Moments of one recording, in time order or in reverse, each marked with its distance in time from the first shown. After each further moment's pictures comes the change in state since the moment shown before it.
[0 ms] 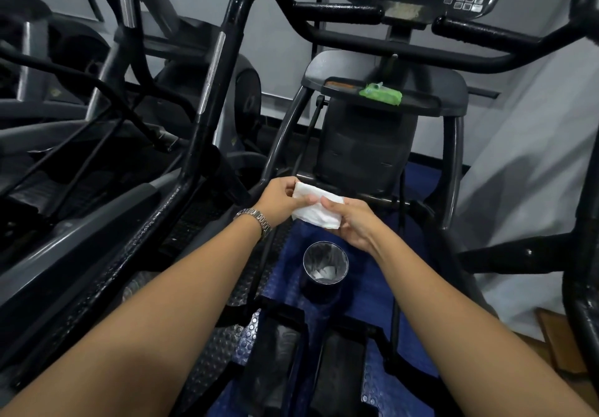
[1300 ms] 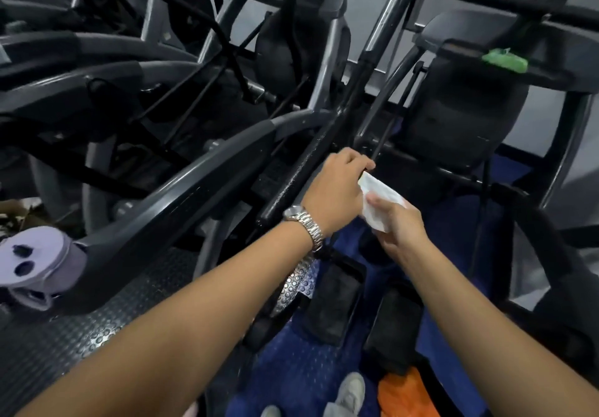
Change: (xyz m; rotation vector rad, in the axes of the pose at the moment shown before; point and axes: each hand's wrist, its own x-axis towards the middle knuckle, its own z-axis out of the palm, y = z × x) left_hand -0.239 -0.017 -0.125 0.590 0.237 0.303; right_hand -0.122 0.124 0.221 0.157 0.228 -0.081
